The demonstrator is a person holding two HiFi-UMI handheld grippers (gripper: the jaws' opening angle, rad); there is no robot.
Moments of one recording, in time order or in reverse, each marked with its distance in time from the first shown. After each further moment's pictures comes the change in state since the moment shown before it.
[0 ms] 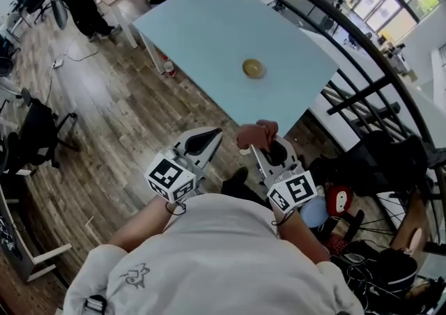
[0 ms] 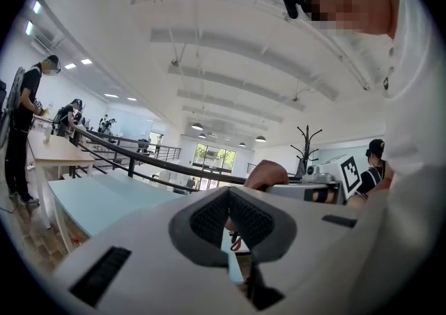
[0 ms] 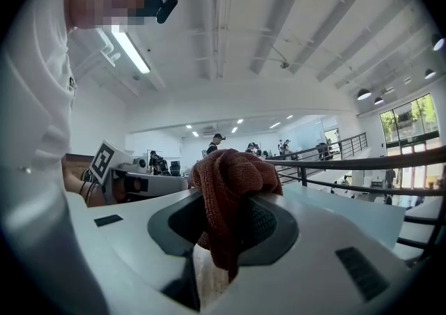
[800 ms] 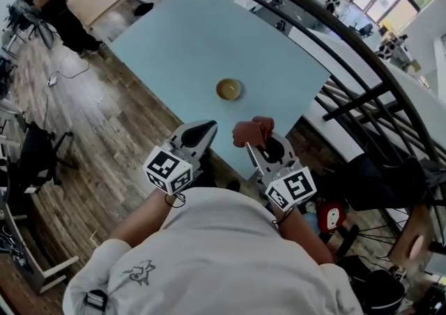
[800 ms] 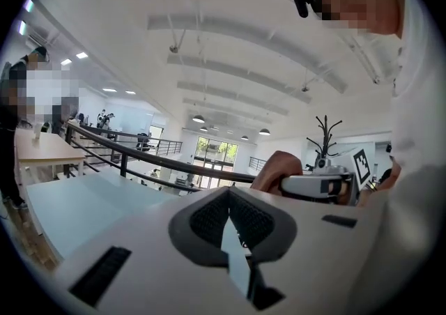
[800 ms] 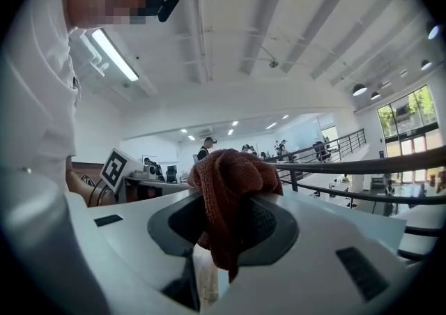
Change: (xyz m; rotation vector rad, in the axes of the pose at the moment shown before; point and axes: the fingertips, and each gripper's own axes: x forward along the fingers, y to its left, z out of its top) left arm 0.178 0.061 0.015 0.000 0.056 0.007; right arm 0.031 -0.166 0.028 0.034 -0.018 -0.001
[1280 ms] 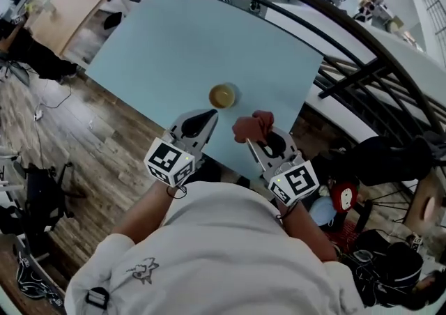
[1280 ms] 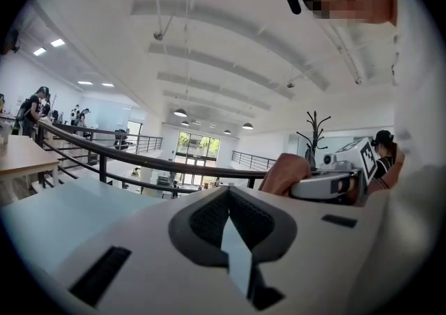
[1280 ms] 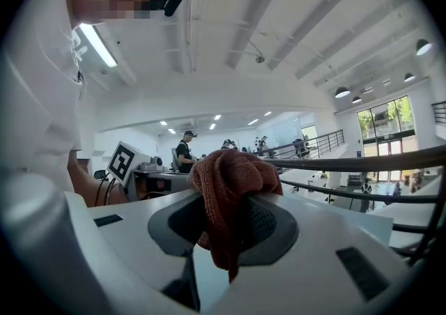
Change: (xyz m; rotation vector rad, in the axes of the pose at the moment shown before) left arm 0.074 0.075 0.014 0.059 0.057 -0.170; right arm 0.059 -0.051 -0.008 0.018 0.053 -0.168
